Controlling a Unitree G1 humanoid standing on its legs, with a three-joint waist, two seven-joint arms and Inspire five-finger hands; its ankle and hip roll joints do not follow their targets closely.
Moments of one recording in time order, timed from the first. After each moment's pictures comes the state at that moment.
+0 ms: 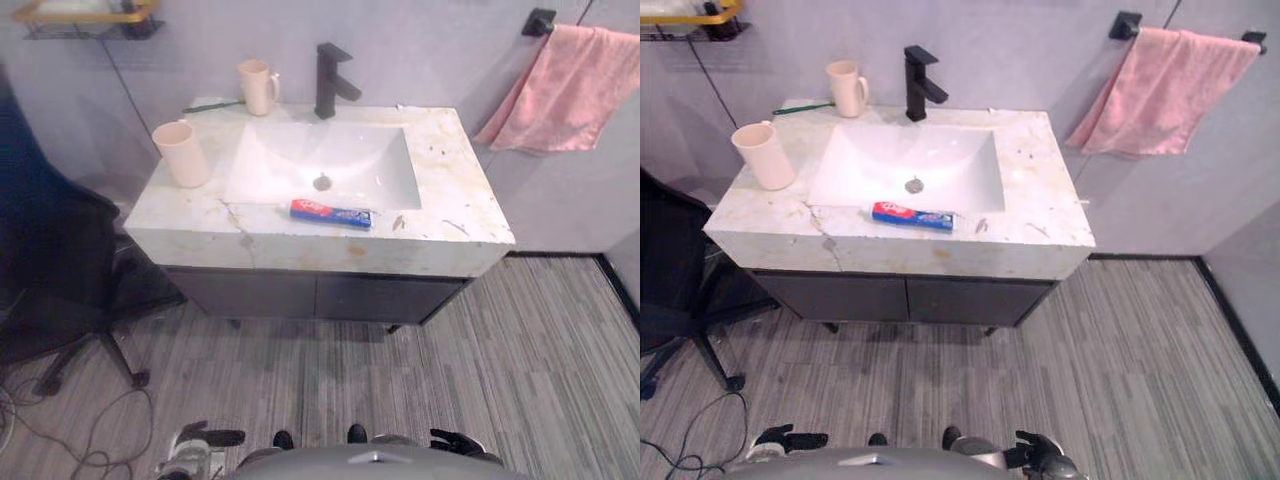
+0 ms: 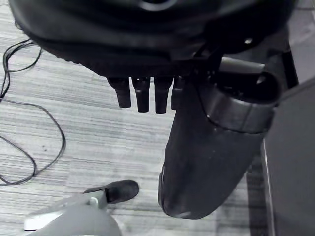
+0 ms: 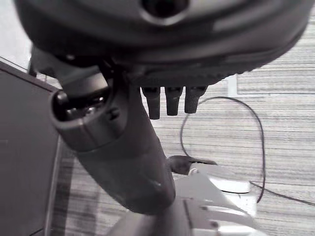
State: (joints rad) left arm 0.01 0.23 -0.15 1.24 -0.30 0.04 0.28; right arm 0.02 -0.25 0.25 1.22 0.26 0.00 0.00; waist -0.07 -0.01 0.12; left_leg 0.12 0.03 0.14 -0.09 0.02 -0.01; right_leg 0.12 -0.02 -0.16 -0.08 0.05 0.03
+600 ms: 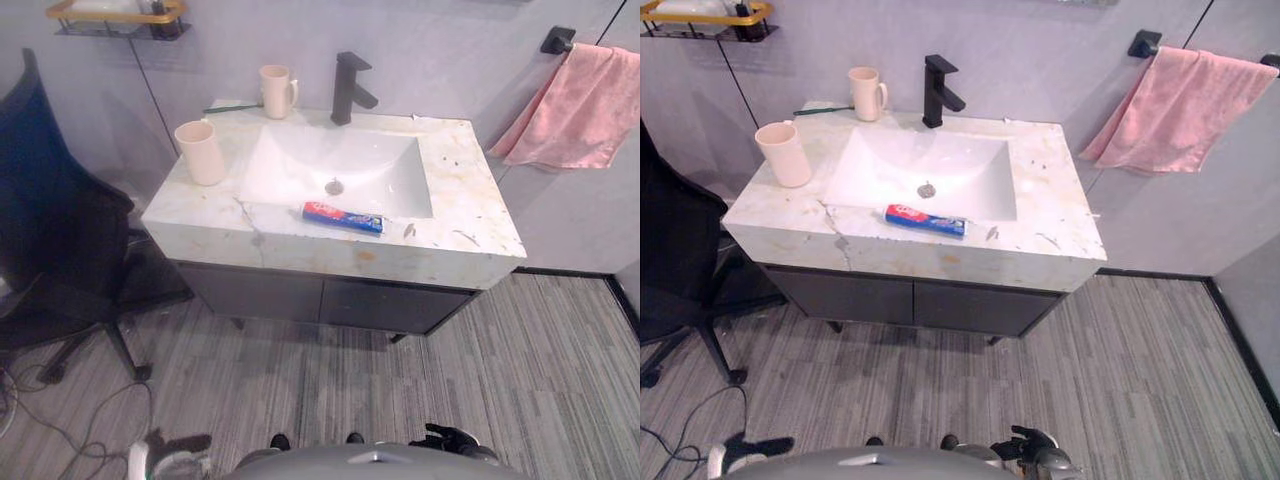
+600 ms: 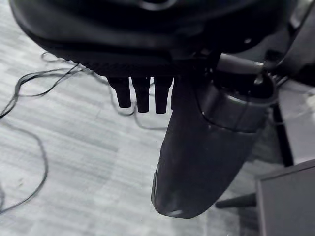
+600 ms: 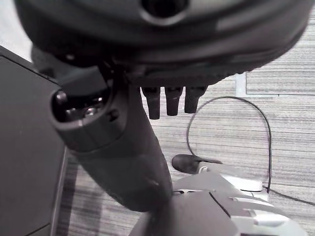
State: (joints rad) left arm 0.05 0.24 -0.14 1.21 -0.31 -0.13 0.63; right arm 0.01 -0.24 0.25 1.21 0.29 0.05 -0.01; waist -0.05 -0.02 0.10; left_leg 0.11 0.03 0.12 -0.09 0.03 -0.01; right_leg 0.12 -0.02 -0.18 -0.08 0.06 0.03
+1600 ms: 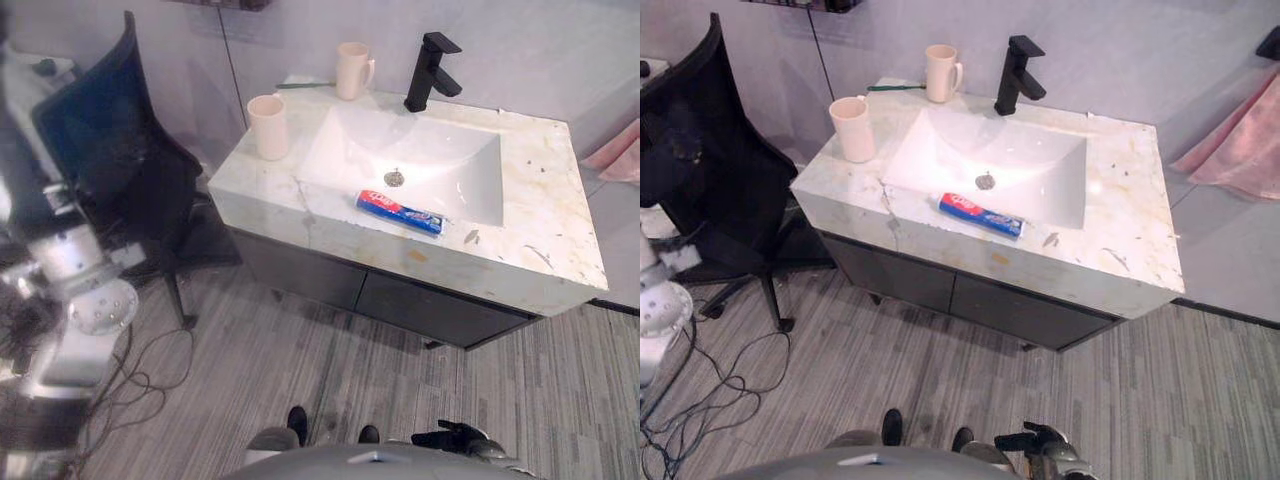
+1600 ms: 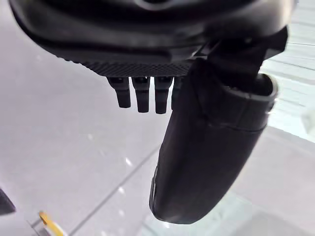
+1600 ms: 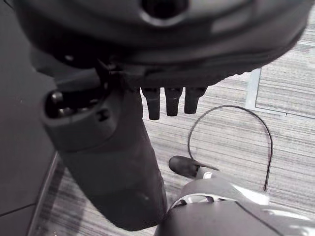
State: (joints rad) left arm -0.07 0.83 0.10 -0.28 0.12 -0.23 0.76; right arm -0.02 -0.26 0.21 1.24 0.28 0.08 -0.06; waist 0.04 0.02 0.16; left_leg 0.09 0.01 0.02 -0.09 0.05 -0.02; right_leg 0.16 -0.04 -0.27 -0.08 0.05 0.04
